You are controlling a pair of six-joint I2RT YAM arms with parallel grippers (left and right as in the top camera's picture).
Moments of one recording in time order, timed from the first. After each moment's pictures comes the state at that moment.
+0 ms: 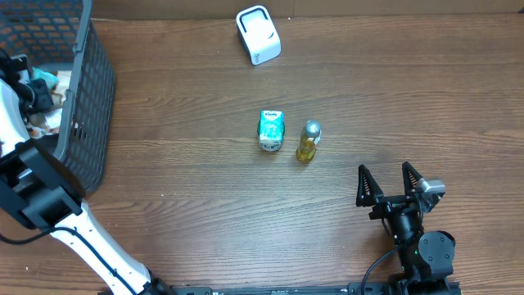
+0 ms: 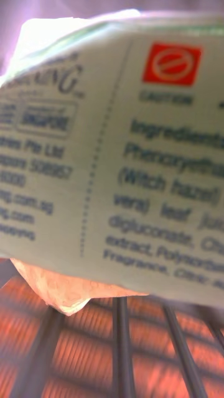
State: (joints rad) left arm 0.60 2.35 2.16 -0.94 0.02 0.23; right arm 0.12 0.01 0.02 -0.03 -0.04 0.31
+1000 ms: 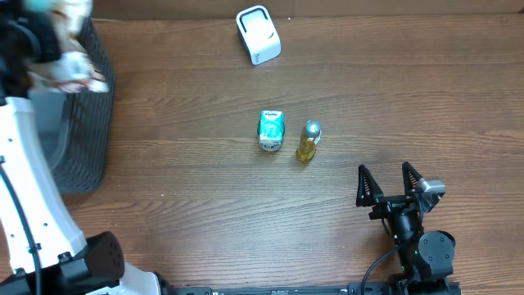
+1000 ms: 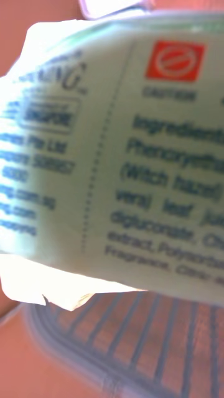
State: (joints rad) left arm 0.30 1.73 2.19 -1.16 0.02 0.11; right arm 0.12 0.01 0.02 -0.03 -0.04 0.31
